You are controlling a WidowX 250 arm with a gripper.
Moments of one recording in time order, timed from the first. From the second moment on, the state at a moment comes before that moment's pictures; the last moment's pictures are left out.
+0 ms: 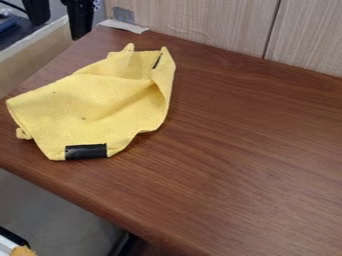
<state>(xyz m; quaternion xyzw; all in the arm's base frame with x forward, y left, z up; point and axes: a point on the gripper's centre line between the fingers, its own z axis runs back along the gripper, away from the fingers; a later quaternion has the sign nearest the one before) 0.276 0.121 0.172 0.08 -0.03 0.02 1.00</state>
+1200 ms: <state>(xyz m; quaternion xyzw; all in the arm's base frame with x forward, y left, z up) 0.236 0.031 0.119 0.05 -0.03 -0.18 0.98</state>
